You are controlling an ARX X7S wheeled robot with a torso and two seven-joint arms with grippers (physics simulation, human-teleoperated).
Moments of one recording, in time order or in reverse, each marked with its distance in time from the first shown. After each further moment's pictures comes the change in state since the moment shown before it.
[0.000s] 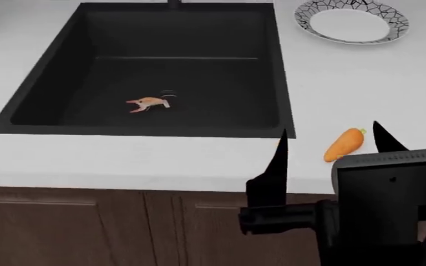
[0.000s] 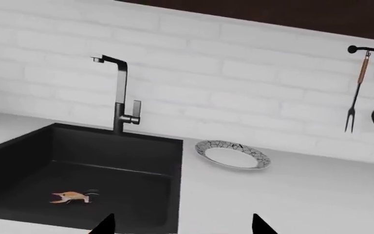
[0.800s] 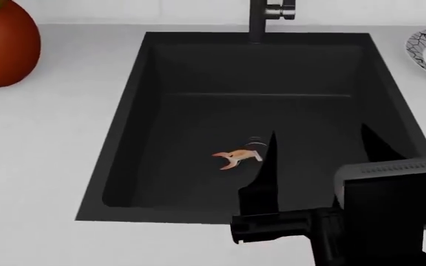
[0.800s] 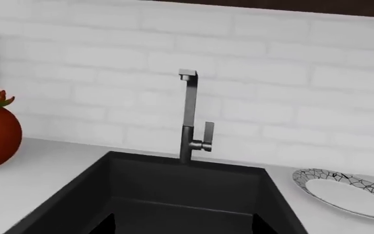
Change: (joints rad) left arm 0.018 0.013 -0.007 0.003 -0.026 -0.010 0.002; right arm -0.035 -0.009 0.069 -0.014 0.114 -0.042 -0.006
